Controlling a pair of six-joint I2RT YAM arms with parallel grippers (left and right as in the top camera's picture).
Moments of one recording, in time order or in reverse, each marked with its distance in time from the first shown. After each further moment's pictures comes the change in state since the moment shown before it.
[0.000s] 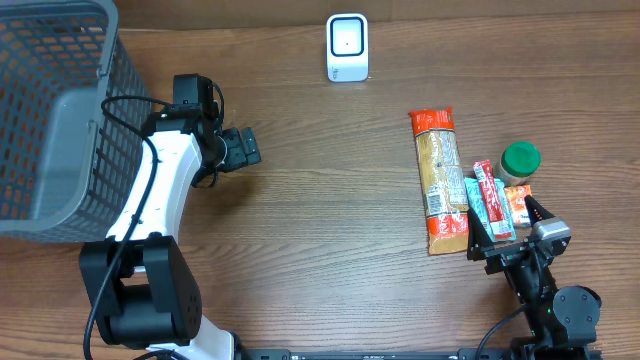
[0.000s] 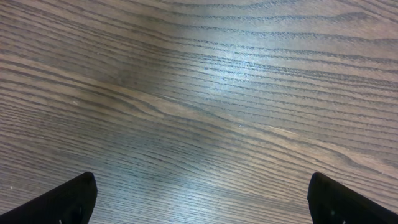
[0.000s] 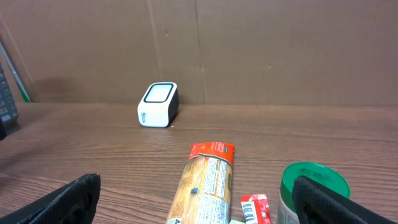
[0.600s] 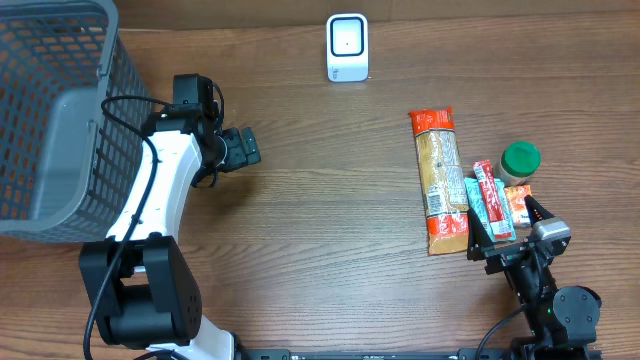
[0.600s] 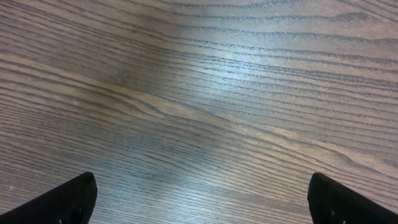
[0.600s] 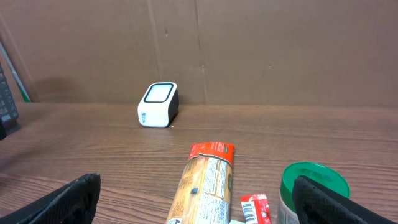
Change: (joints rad) left arm 0.000 -0.001 0.000 0.000 0.000 0.000; right arm 0.000 0.000 0.000 0.000 0.000 0.000
